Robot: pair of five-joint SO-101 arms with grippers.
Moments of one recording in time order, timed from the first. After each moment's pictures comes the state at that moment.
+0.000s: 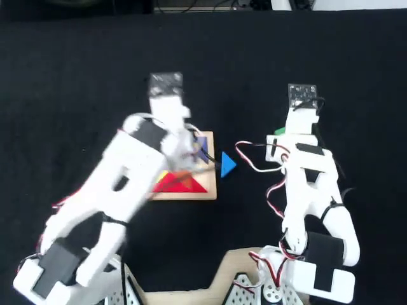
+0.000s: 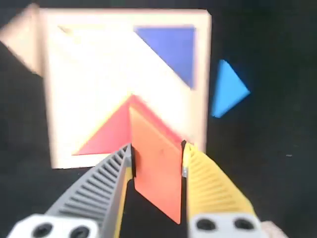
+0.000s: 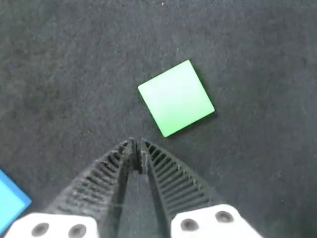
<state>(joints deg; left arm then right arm) 26.9 -12.0 22.3 69.5 31.6 11.9 -10.5 49.8 29.4 7.7</state>
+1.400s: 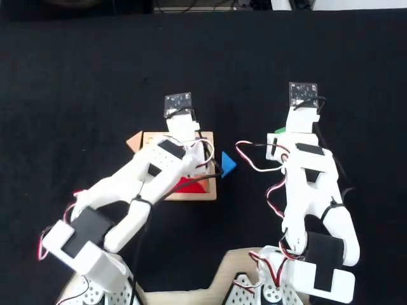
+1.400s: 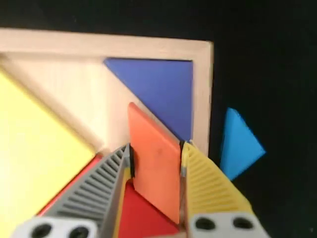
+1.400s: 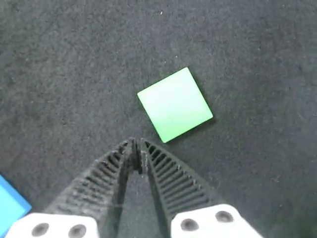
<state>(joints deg) 27.1 5.1 32.7 37.1 34.9 11.9 -10.5 49.8 28.1 7.6</state>
